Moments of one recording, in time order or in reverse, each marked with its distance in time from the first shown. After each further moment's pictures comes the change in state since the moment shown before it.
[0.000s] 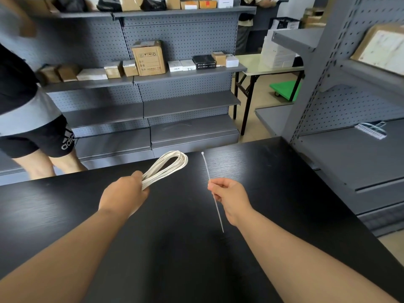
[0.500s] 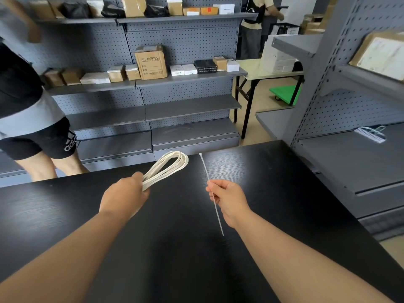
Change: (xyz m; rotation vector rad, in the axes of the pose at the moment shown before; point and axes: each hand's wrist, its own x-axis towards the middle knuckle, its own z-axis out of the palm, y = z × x) left_hand -0.003 -0.004 -0.002 -0.030 0.032 -0.005; right_hand -0.004 -0.003 0.008 0.012 -0.016 0.002
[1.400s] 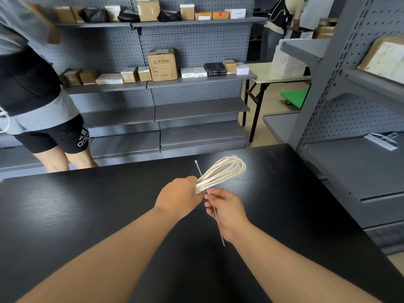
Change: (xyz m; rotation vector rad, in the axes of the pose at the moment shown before) left_hand -0.028 0.103 0.007 -0.185 -0.117 0.175; right_hand -0.038 0.001 0.000 0.122 -0.040 0.116
